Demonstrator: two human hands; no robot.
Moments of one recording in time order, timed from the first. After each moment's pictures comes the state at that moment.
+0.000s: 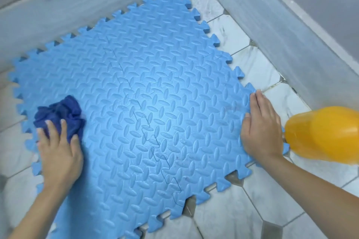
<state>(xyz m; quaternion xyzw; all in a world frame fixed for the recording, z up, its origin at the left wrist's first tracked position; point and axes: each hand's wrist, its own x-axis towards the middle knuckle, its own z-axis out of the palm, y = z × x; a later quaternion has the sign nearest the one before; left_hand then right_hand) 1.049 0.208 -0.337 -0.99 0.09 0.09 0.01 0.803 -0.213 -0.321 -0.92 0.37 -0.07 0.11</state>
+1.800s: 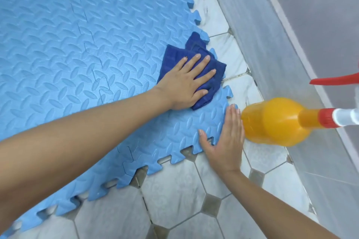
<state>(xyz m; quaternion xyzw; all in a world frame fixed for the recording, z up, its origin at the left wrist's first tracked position) 0.940 -0.128 -0.308 -0.80 0.59 0.08 -0.04 0.727 -0.184 -0.327 -0.92 0.35 -0.10 0.15</state>
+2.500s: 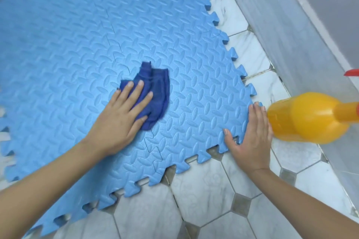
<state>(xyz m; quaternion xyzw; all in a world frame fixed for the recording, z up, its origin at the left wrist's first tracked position) 0.952 0.077 -0.308 -0.87 0.48 0.10 -0.05 0.727 -0.184 -0.325 -0.92 0.35 -0.09 0.13</state>
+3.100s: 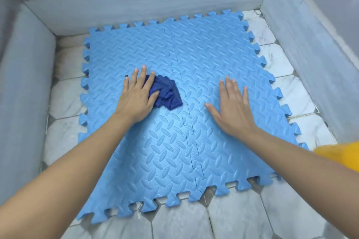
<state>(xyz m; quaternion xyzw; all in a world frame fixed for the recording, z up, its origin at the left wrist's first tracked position) 1.051 0.120 -0.293 -0.96 0.25 0.07 -0.06 0.922 -0.132 -0.288 -0.99 0.12 0.01 0.09</state>
